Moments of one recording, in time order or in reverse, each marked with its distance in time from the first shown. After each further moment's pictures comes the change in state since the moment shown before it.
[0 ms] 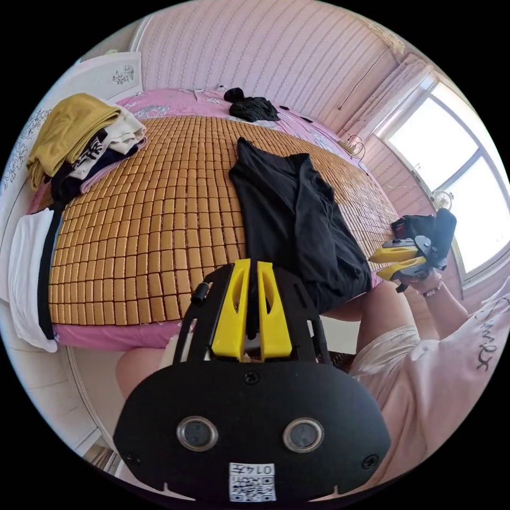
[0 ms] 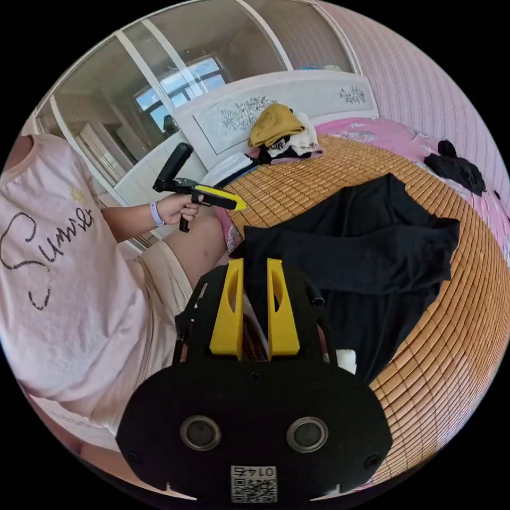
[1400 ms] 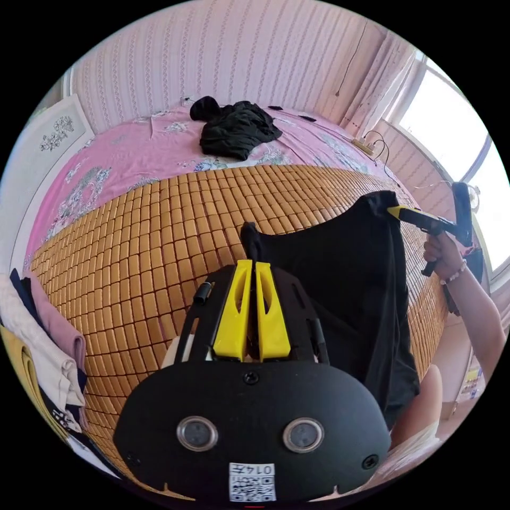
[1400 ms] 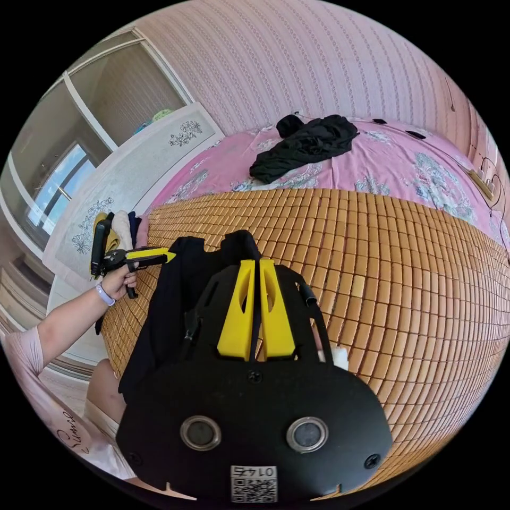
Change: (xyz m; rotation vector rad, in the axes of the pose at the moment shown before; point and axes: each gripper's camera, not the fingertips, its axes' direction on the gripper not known) left arm -0.017 -0.368 0.121 0.041 -0.091 0.194; right arm 0.339 -0.155 -0.147 0.342 0.397 0.488
